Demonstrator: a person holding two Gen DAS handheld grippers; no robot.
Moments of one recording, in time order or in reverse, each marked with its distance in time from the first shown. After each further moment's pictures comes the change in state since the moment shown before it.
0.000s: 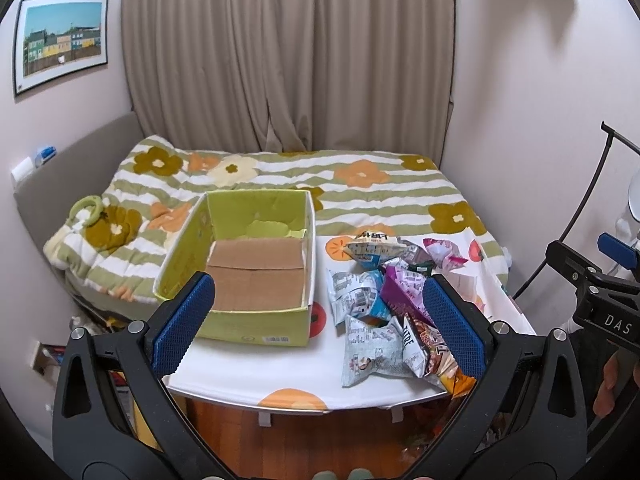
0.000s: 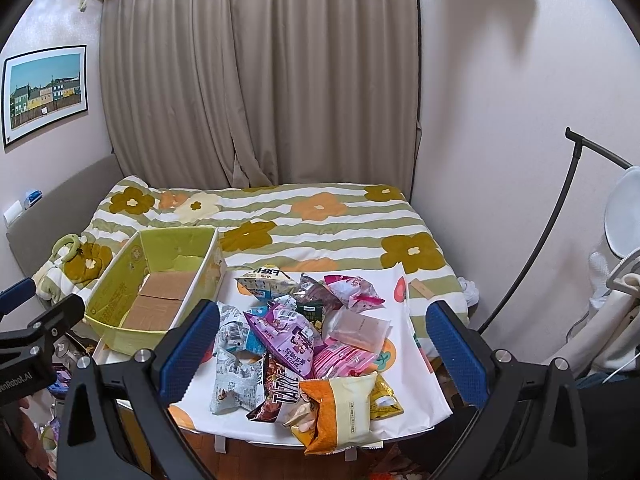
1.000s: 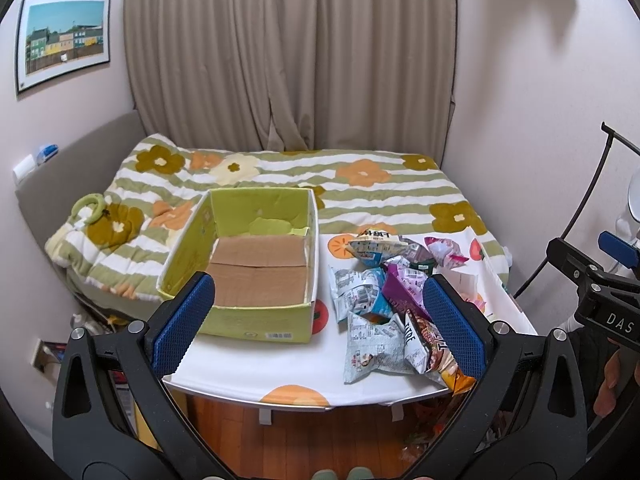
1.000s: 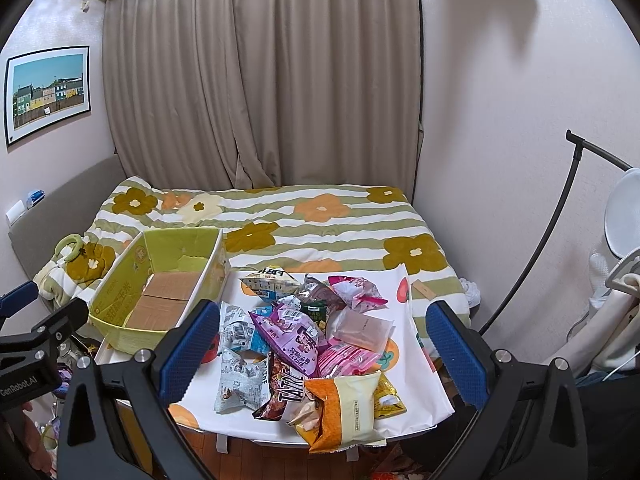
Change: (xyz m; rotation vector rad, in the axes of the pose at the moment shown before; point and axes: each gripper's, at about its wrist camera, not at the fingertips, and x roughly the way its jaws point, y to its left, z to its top) left arm -0.003 0.002 0.001 0.000 0.001 0.000; right arm -0.001 0.004 0.001 0.000 0.002 0.006
